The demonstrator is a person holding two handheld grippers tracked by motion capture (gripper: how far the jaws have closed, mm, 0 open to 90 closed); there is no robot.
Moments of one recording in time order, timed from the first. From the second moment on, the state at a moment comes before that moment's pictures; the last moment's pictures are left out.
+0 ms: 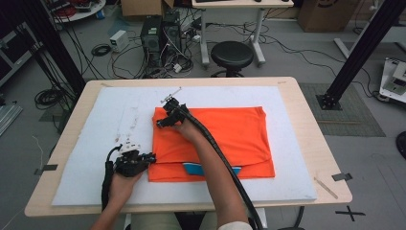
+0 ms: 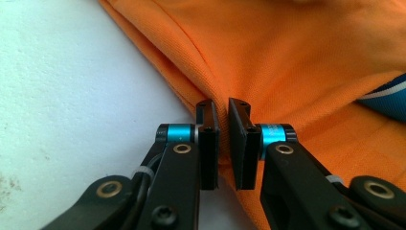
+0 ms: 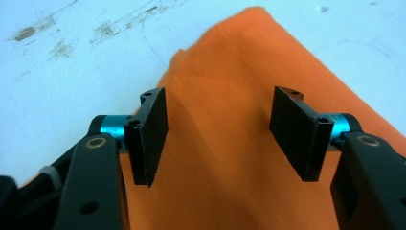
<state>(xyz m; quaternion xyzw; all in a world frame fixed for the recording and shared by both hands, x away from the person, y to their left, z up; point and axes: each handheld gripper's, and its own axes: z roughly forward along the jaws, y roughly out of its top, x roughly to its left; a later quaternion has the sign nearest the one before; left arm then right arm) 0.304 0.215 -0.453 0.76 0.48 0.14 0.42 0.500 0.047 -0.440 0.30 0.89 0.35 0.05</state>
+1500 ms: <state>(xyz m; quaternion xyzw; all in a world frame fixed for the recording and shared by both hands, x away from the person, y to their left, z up) 0.305 0.213 -0.454 0.76 0.48 0.15 0.42 0.482 0.103 -0.443 0.29 0.90 0.29 0.16</state>
